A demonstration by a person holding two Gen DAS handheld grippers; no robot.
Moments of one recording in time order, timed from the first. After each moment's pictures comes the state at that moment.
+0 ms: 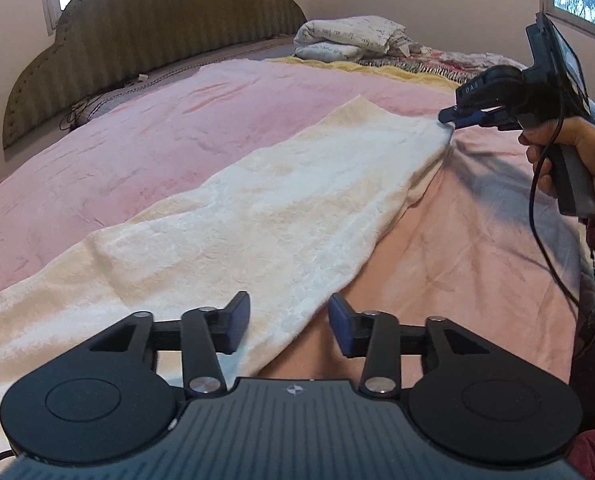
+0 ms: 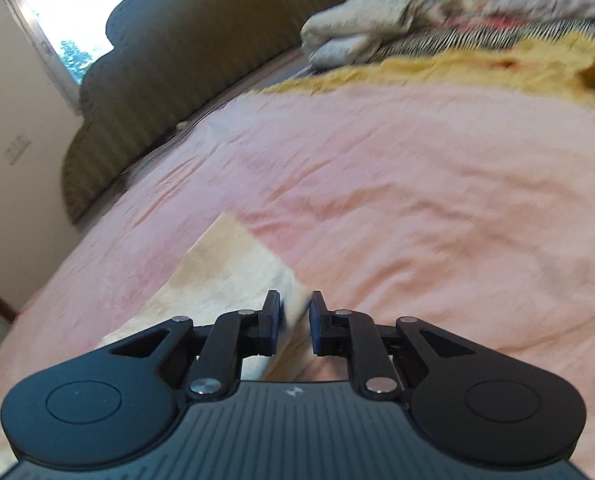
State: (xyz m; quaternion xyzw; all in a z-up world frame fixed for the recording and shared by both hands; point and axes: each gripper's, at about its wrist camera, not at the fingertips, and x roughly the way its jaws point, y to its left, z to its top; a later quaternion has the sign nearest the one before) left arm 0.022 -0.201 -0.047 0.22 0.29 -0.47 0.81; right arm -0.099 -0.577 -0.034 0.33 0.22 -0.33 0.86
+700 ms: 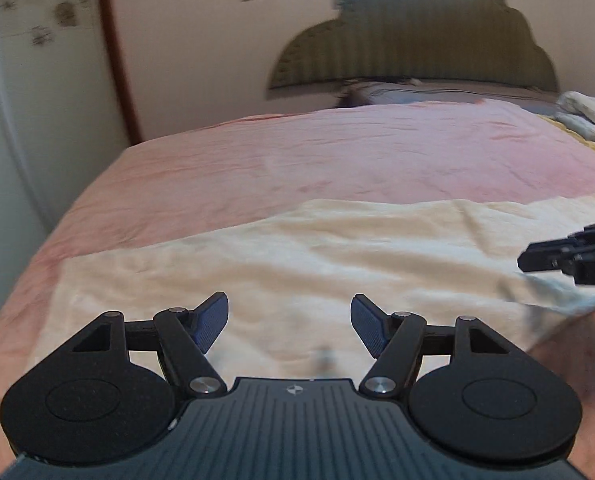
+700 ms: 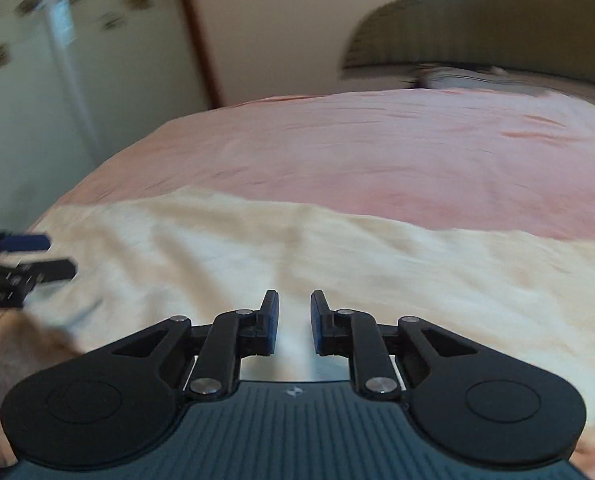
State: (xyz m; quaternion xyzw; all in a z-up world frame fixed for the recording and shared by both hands) left arm 0.063 0.016 0.004 0.11 0.30 -0.10 0.94; right arm 0.042 -0.320 -0.005 0.07 0.33 0.12 0.93
